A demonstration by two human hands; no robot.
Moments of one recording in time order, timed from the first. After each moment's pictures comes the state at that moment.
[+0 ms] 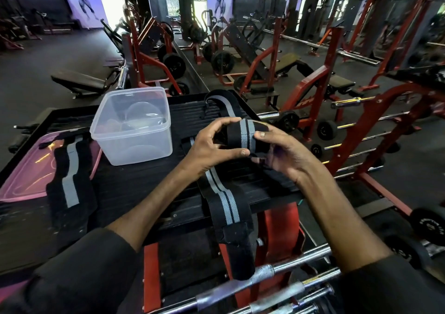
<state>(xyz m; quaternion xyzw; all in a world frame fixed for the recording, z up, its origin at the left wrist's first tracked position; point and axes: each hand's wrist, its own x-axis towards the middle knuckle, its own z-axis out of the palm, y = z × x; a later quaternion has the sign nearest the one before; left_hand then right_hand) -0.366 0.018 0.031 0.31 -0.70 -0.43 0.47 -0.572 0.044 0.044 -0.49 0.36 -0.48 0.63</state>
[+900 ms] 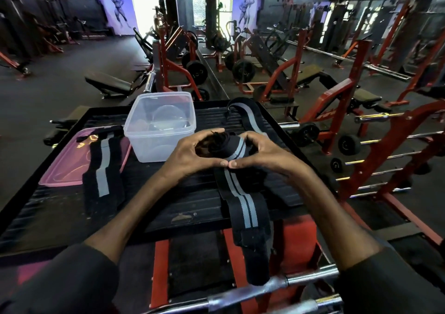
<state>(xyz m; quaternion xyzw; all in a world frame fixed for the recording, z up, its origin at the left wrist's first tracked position) -0.281 0.037 0.040 0.42 -0.74 -0.30 0.42 -0.510 0.031 0.057 -0.70 0.45 -0.33 0.44</state>
